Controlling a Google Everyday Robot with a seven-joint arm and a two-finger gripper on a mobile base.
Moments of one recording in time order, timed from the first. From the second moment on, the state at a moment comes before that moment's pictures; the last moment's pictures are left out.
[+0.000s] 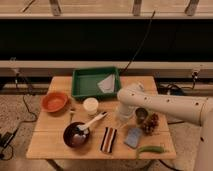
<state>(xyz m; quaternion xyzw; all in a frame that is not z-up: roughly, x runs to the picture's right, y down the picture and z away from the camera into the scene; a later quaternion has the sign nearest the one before) 0.076 0.213 0.803 -0.32 -0.22 -0.33 0.86</state>
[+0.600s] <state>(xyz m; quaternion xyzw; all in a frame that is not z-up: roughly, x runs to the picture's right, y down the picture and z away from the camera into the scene) 0.061 0.223 0.785 -0.32 -0.23 -0.38 0.84</state>
